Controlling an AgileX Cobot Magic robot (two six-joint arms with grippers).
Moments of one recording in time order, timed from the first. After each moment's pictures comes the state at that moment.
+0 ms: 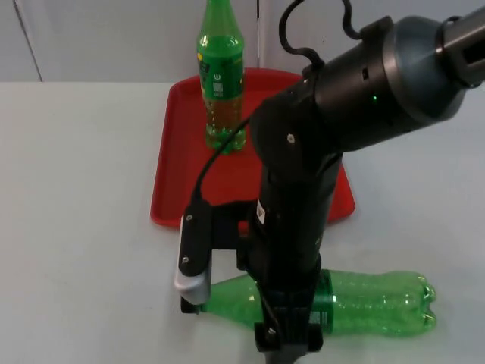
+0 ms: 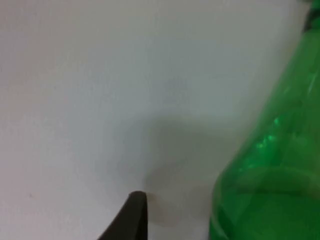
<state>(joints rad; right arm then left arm) 0.88 2.21 -1.42 -0.01 0.77 -0.75 -0.47 0.00 -0.50 0.05 1.07 -0.03</state>
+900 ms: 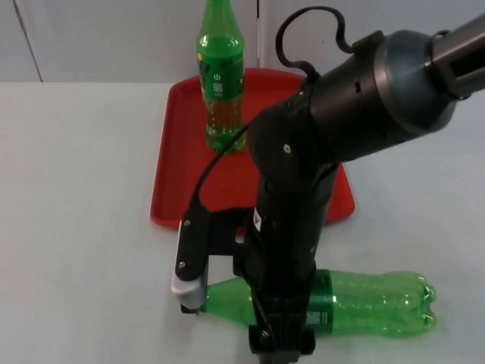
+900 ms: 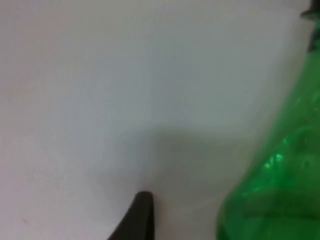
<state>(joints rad) 0.88 2.24 -1.42 0.02 0.75 -0.75 -0.47 0.00 -0.50 0.05 1.07 -0.03</state>
